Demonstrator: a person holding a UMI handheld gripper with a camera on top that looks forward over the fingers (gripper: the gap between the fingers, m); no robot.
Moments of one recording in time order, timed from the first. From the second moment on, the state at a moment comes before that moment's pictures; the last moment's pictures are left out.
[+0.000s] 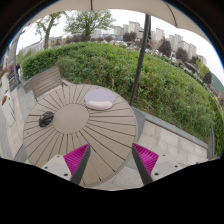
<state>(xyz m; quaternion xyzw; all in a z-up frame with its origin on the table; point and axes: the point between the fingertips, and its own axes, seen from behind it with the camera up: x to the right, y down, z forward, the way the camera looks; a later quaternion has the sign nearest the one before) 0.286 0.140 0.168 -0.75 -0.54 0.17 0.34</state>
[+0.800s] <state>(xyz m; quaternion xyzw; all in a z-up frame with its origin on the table) 0.185 -0.126 0.147 -0.69 -0.61 0.23 0.32</state>
